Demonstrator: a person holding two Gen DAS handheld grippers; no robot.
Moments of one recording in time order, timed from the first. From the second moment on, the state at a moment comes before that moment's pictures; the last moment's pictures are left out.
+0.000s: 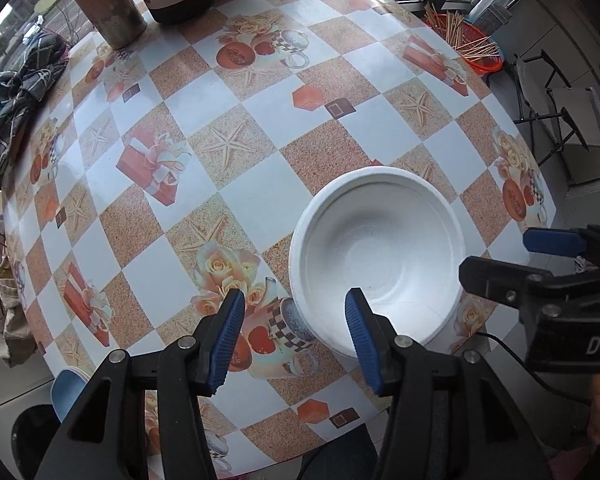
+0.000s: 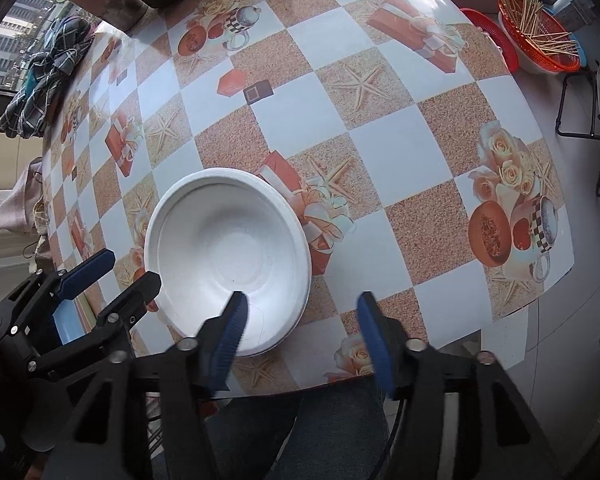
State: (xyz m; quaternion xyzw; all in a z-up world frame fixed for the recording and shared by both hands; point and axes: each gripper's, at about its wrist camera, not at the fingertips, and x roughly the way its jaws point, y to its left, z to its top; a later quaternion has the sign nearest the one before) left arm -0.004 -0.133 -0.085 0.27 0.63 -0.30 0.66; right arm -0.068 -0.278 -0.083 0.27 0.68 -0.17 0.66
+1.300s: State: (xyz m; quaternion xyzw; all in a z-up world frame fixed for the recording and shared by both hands) left arm -0.020 -0.083 -0.086 0.24 0.68 -0.29 0.62; right arm -0.088 -0.250 -0.087 0.25 0.70 -0.20 0.64
